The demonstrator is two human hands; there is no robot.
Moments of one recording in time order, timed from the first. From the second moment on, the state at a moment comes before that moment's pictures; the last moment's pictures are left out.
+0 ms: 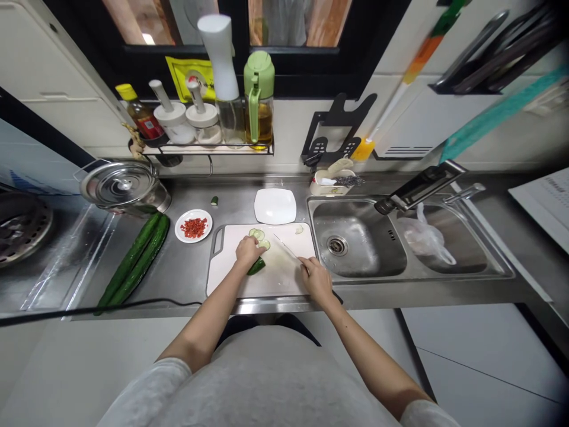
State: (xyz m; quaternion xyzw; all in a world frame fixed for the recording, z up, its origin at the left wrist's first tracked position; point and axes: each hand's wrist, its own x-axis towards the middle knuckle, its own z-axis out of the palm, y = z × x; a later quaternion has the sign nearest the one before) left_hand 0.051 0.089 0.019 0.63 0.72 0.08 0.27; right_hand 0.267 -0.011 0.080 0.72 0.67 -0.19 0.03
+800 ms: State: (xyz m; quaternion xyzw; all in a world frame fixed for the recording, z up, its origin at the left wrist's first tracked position) left_hand 0.050 0.128 0.017 0.59 0.72 0.19 0.31; right_hand 0.277 -0.019 0.070 0.74 0.64 -0.23 -0.01
